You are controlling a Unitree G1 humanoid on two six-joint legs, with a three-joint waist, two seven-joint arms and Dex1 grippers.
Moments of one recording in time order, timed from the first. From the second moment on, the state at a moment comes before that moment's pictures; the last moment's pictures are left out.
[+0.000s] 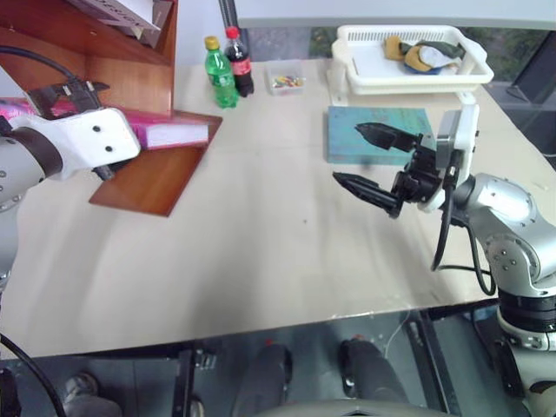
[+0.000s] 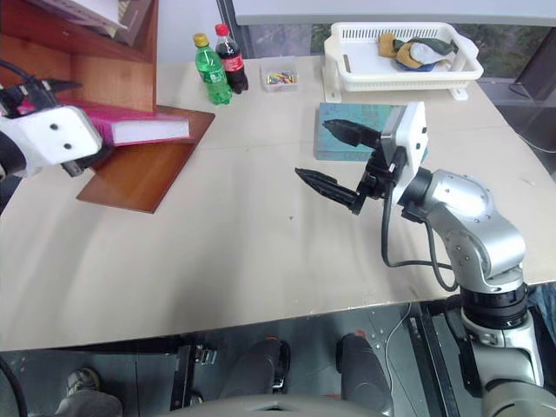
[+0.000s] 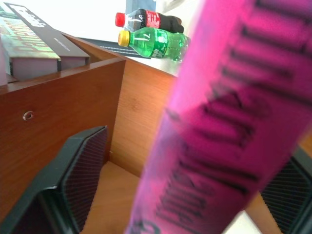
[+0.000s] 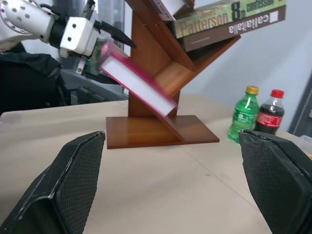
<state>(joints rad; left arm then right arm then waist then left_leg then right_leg) -0.33 1.20 0.33 -0.19 0.21 0.13 -0.83 -0.52 -0.51 -0.04 -0.42 0.65 0.51 0.77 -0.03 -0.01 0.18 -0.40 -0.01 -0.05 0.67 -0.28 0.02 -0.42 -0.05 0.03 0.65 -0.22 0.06</state>
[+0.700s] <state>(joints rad) -0.24 1.05 0.48 -0.30 -0.26 0.23 -0.93 -0.50 -0.57 -0.06 -0.46 0.69 0.54 0.74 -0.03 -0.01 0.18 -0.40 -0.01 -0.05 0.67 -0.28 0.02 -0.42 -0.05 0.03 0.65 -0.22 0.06</state>
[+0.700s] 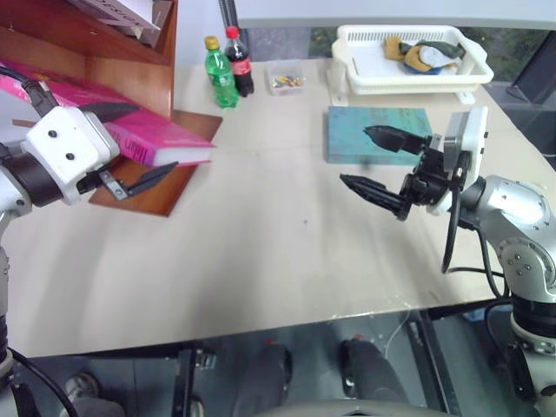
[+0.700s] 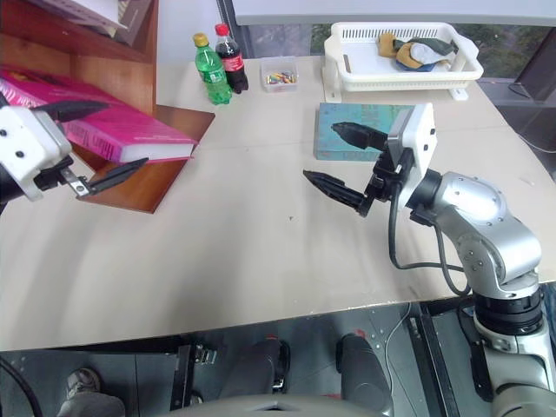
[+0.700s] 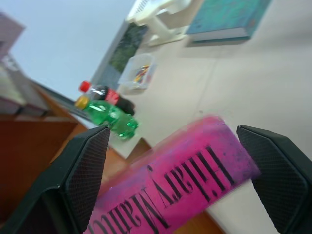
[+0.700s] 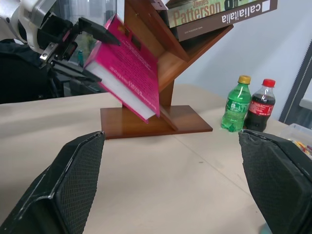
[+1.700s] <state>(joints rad) -0.25 1.11 0.44 -0.18 -0.15 0.05 -0.87 -0.49 -0.60 -0.08 -0.48 0.71 0.56 0.71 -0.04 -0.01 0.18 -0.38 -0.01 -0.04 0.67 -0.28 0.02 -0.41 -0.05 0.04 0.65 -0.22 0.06</state>
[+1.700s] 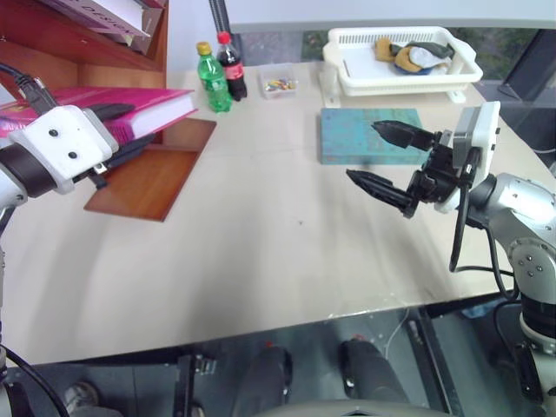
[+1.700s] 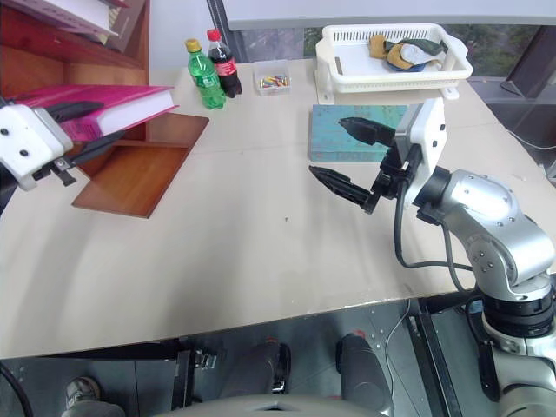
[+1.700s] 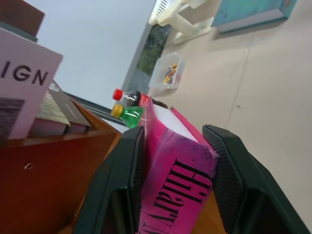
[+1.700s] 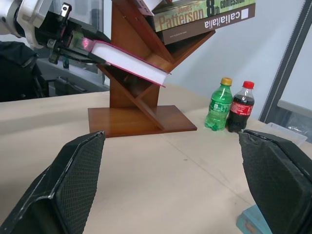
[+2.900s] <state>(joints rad) -0.22 1.11 0.50 -0.05 -0.28 -0.09 -1.00 -0.49 -0.59 -0.10 -0.51 0.75 0.47 0.79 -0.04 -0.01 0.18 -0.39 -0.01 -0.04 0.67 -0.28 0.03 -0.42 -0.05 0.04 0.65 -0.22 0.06</state>
